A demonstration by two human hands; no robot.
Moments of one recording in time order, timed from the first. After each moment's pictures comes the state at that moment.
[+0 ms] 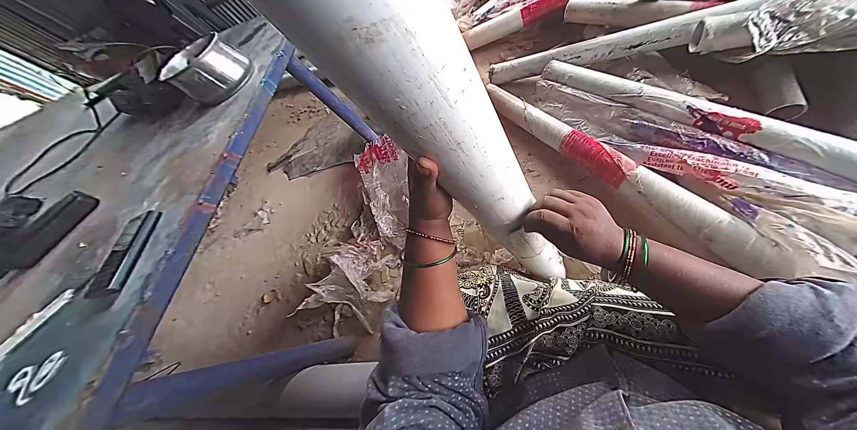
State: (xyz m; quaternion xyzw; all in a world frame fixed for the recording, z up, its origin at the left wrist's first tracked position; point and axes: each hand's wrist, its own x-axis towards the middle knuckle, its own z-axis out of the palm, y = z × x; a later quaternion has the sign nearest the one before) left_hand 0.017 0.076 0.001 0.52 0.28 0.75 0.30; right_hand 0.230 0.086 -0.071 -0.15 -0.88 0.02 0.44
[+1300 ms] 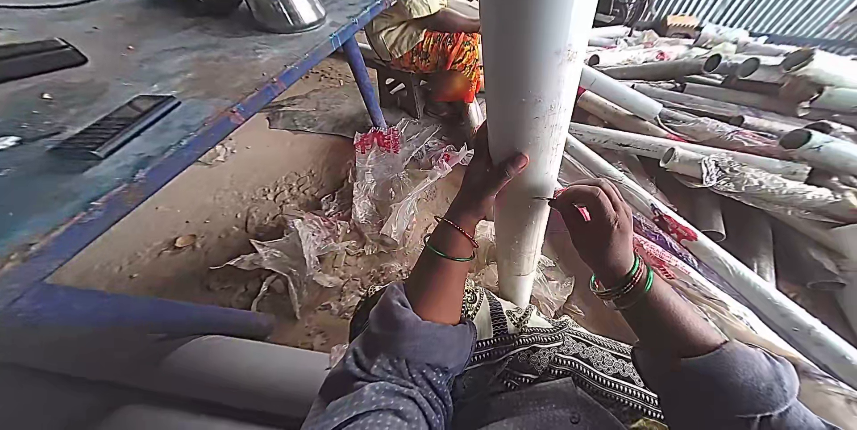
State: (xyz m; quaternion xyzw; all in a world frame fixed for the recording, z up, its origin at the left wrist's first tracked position) left_hand 0.018 0.057 0.013 0.52 0.37 0.68 0.37; right_hand 0.213 0.080 0.004 -0.22 -0.83 -0.05 0.50
